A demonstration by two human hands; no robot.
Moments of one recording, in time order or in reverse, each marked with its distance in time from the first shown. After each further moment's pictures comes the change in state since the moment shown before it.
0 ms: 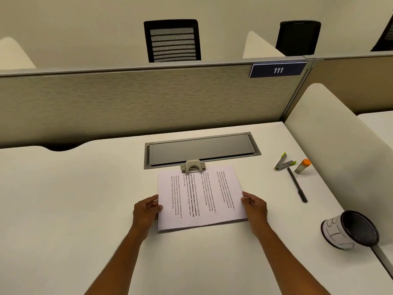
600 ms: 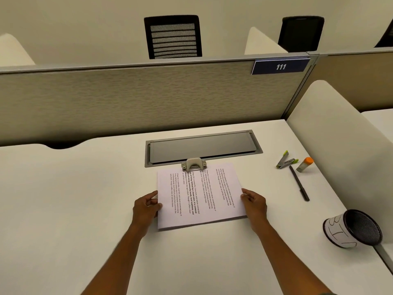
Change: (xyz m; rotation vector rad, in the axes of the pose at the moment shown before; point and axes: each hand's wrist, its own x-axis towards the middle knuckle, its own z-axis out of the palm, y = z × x) left_hand 0.001 0.004 -0.003 0.069 0.007 0.025; right_hand -0.001 -0.008 0.006 -0.052 0.002 -0.017
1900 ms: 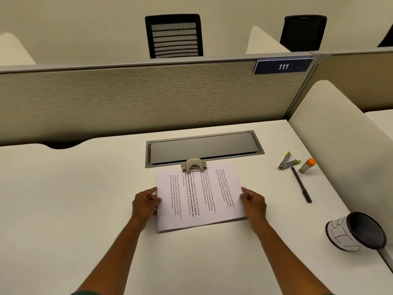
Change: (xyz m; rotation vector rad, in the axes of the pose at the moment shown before) left_hand 0.013 0.020 0.000 0.132 0.039 -0.023; right_hand 0.004 -0.003 0.008 -0.044 -0.005 0.000
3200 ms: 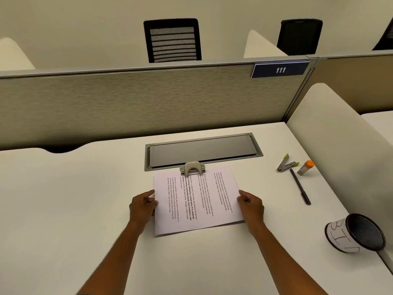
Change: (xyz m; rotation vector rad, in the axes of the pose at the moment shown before) left_hand 0.005 -0.005 -0.002 0.042 0.061 0.062; right_hand -0.010 -0.009 0.001 -0.020 0.003 -0.035
